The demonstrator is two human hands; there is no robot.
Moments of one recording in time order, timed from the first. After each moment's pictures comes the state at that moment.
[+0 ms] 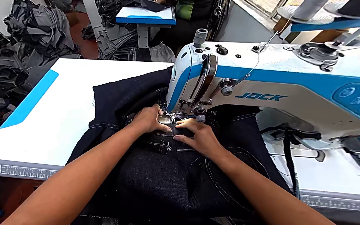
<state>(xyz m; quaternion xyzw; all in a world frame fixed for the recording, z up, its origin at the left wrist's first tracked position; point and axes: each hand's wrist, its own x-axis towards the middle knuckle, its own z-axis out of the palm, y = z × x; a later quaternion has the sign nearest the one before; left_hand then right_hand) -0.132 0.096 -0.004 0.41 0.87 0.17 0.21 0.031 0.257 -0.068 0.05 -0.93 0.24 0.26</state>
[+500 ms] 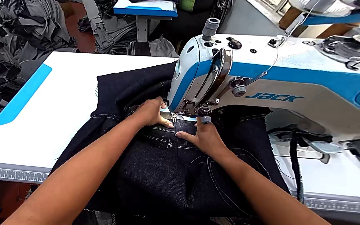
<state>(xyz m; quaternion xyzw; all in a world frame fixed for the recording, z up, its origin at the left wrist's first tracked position) -0.152 0.111 -0.005 0.46 0.85 0.17 0.20 0.035 0.247 -0.053 -0.15 -0.95 0.21 0.18</state>
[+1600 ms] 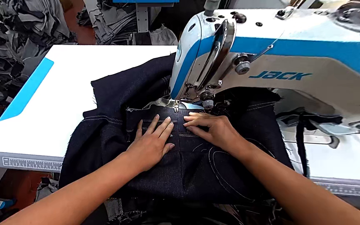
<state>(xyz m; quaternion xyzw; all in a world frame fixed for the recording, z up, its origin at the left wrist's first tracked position) -0.043 0.025 -0.031 0.55 0.83 0.07 0.08 0.057 0.270 -0.060 0.10 -0.93 0.24 0.24</state>
